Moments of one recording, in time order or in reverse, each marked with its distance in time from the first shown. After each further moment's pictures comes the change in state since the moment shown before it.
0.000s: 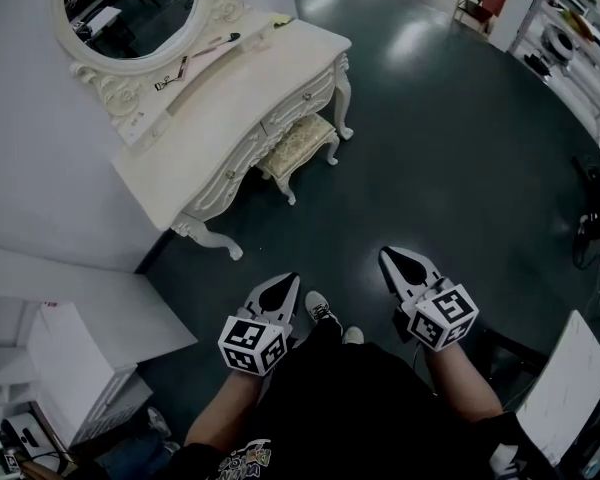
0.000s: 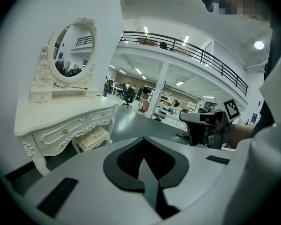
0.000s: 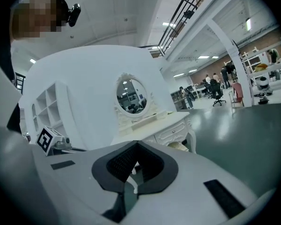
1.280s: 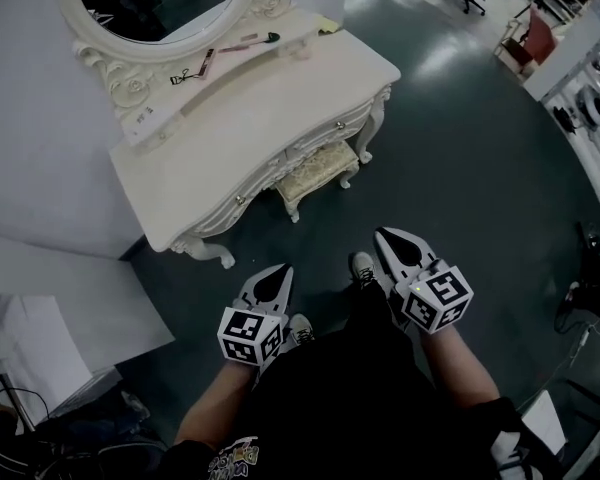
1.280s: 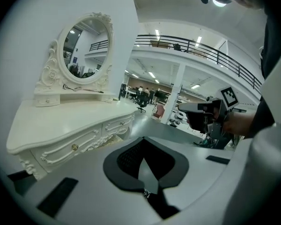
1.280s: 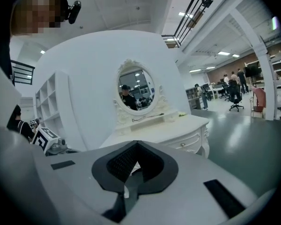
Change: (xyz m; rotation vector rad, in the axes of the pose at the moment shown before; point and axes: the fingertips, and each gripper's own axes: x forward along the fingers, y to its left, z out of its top) left arm 0.106 0.146 0.060 -0.055 -0.049 0.162; right arm 0.212 -0.072 0.075 -0.132 0.098 0.134
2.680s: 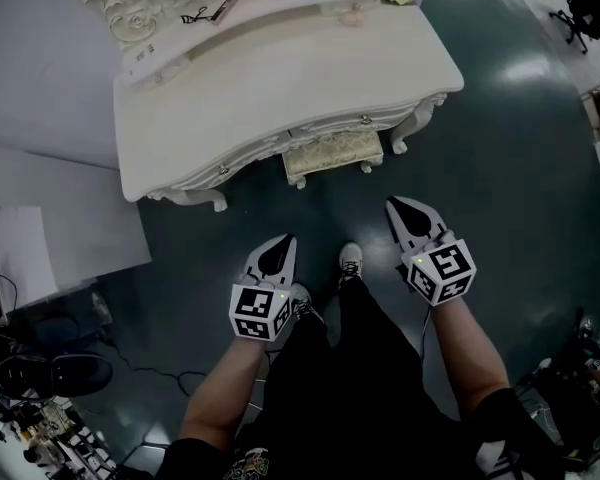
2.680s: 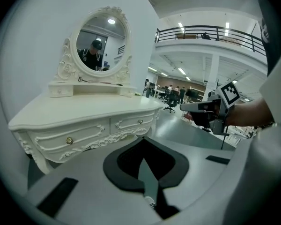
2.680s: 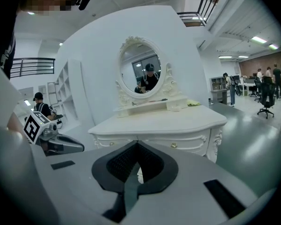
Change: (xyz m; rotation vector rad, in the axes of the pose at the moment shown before) left arm 0.178 0.012 -0.002 -0.116 0.003 0.399; right arm 0.127 -0.201 -0.012 -0.171 0.215 0.282
